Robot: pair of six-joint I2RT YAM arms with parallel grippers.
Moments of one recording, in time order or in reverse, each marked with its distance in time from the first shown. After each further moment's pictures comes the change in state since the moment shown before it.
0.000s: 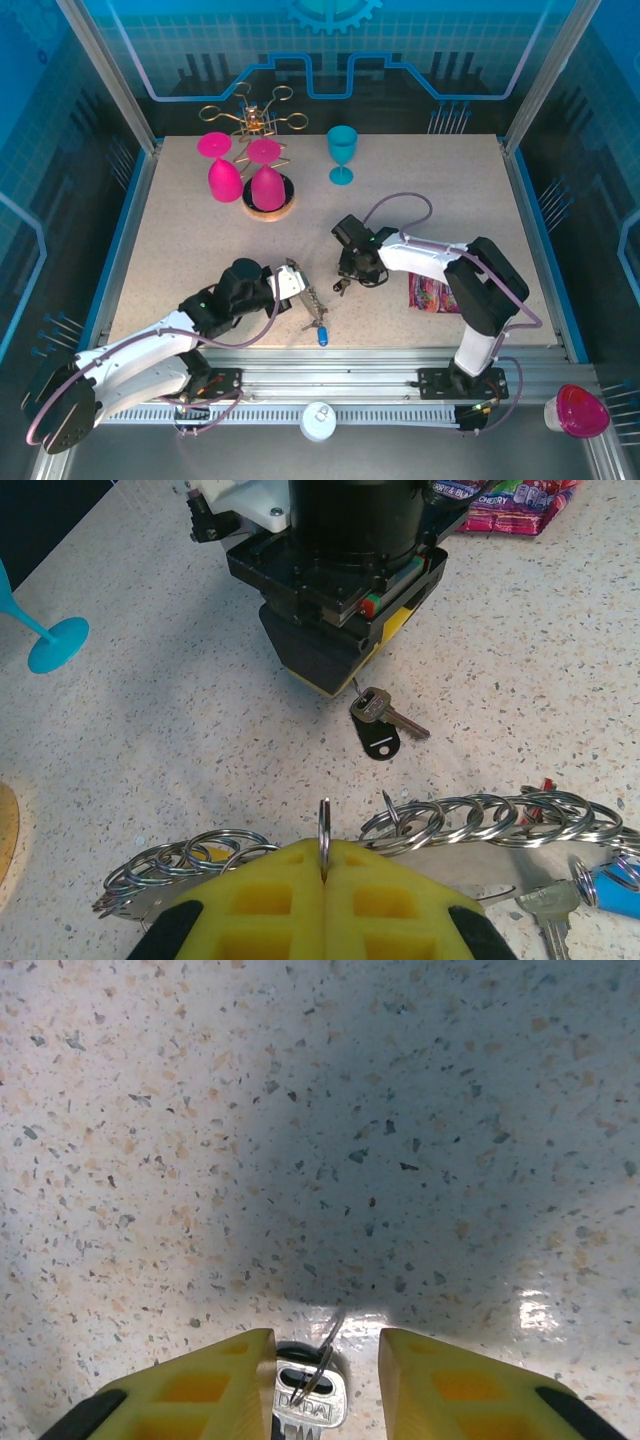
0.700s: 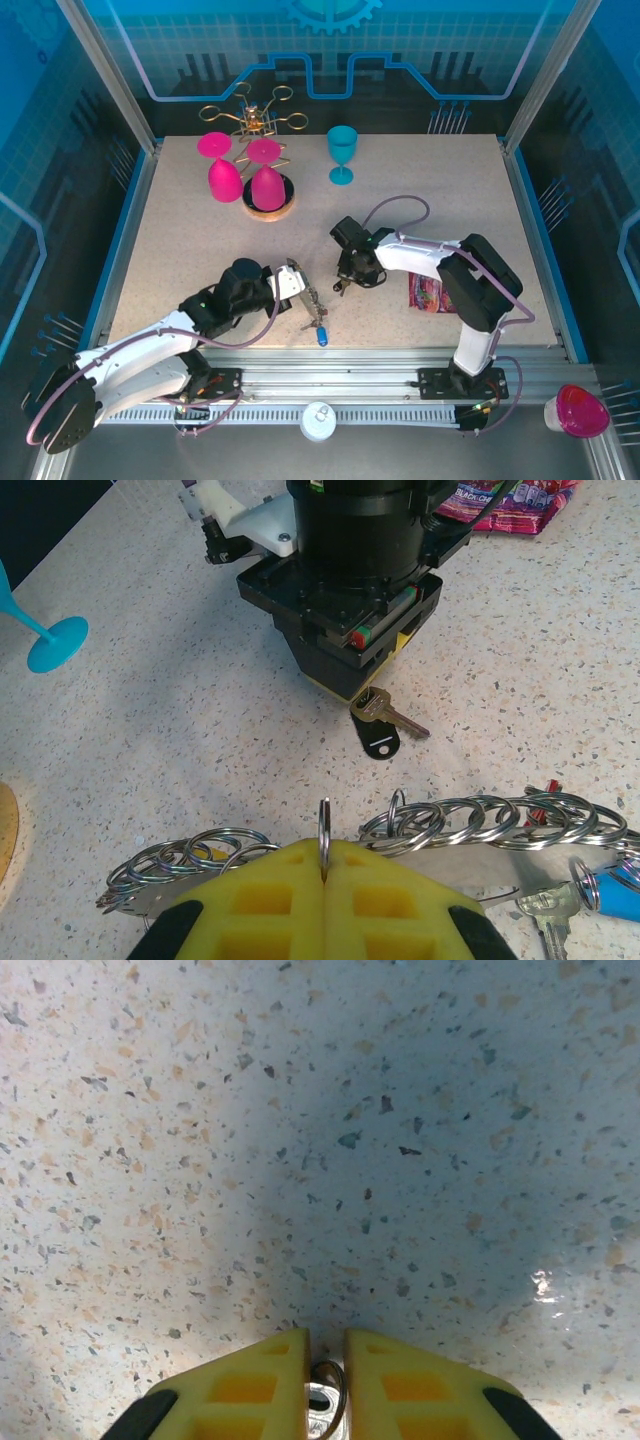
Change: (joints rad) left arm 0.000 0.000 0.000 0.000 0.000 0.000; right arm 0.000 0.035 0.002 0.003 -0.029 0.029
